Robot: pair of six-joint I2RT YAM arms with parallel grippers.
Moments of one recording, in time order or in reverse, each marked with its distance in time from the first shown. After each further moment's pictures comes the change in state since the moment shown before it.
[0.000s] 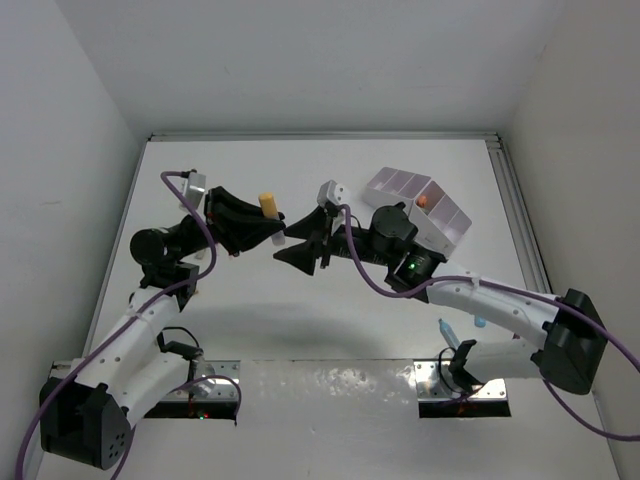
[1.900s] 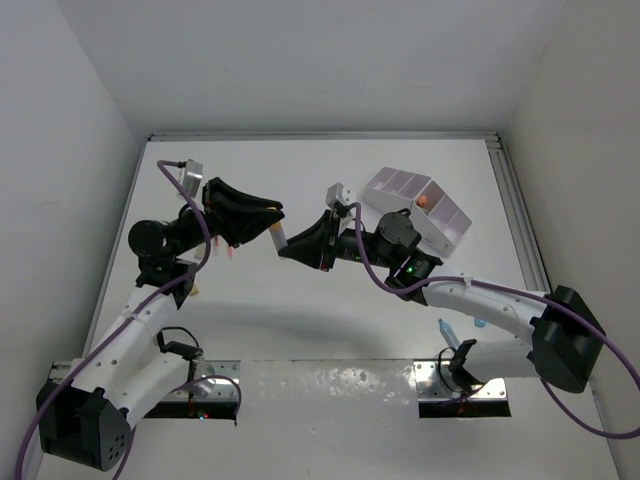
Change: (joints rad) left arm 0.000 -0.008 0.054 -0.137 -0.071 -0.003; right arm -0.040 0.026 -0.098 0.207 -0.083 0.143
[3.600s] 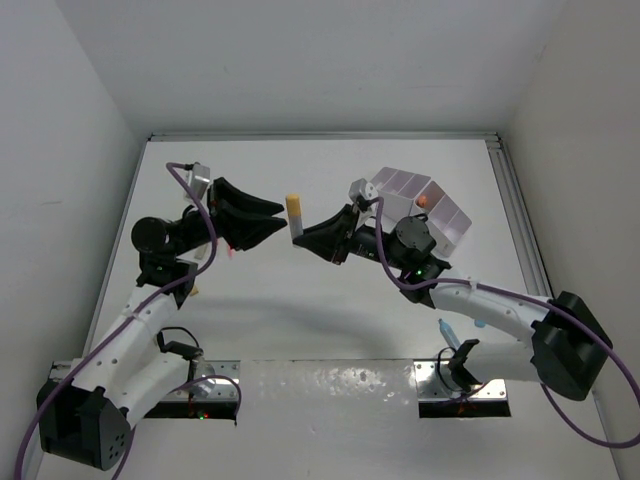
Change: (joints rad) left arm 0.000 0.006 -0.002 -0.043 0.038 0.066; right arm -0.070 -0.036 -0.104 0.119 0.042 0.080
